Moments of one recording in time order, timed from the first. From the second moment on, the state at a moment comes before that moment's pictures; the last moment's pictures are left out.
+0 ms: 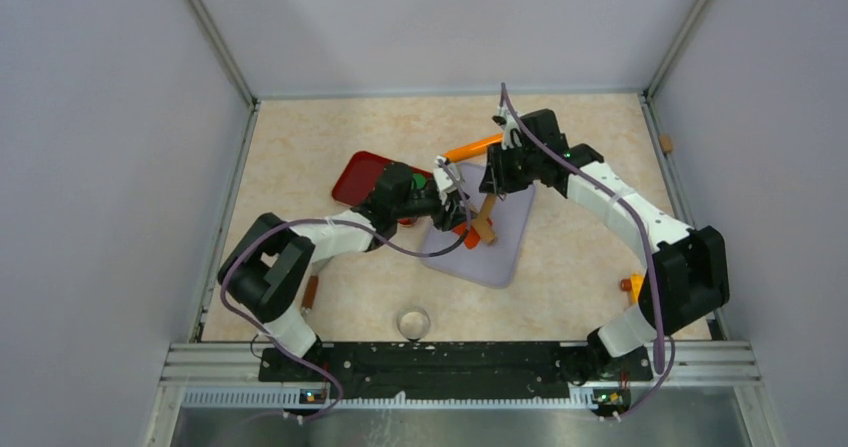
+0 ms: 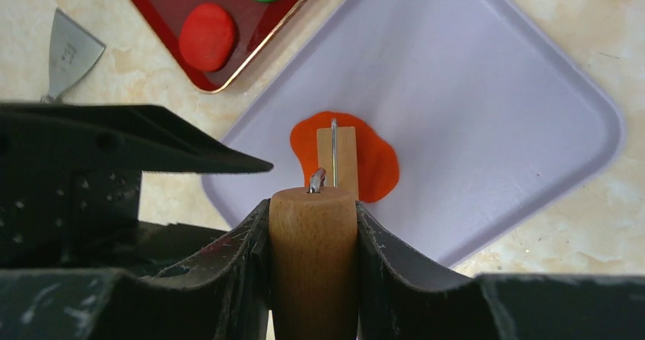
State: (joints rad) left arm -0.62 1.63 0.82 0.57 0.65 0.12; right arm 0.47 1.52 1.26 -0.54 -0.26 0.19
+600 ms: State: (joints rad) left arm -0.71 1.93 1.06 0.64 0.62 0.18; right arm 0.34 1.50 1.19 -0.48 -0.37 0.35
